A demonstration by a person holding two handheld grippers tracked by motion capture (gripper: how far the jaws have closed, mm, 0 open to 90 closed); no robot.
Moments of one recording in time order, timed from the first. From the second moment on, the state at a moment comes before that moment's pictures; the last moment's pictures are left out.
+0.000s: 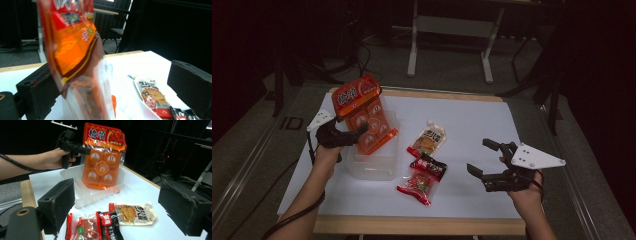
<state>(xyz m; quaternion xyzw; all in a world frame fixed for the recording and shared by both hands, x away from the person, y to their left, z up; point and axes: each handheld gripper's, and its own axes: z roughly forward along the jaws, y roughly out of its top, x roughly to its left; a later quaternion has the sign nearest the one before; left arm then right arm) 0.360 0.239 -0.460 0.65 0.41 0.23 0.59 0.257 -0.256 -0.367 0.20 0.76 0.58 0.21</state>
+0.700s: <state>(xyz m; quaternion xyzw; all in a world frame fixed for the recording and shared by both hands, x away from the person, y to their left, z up) 0.311 0.256 -0.440 0.66 0.38 0.23 0.60 0.260 -0.253 -0.373 0.20 0.77 0.57 0.18</state>
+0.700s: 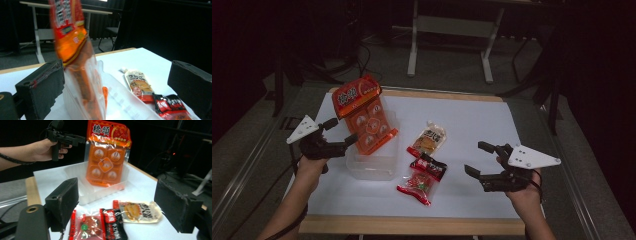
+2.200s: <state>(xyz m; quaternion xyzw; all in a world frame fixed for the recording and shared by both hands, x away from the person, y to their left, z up) 0.224 0.161 -0.464 0.75 0.21 0.17 0.61 0.300 -0.233 -0.438 0.27 0.80 0.52 0.11</state>
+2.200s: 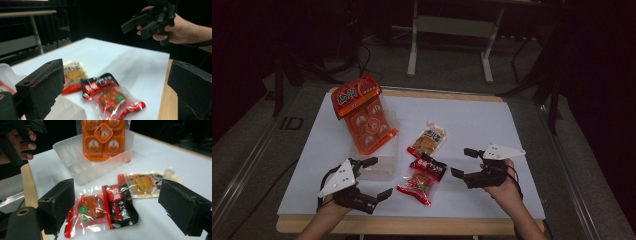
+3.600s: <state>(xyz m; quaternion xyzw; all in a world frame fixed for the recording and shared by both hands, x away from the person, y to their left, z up) 0.213 0.148 -0.495 0.75 0.21 0.14 0.61 0.367 -0.174 -0.531 0.28 0.87 0.41 0.05</state>
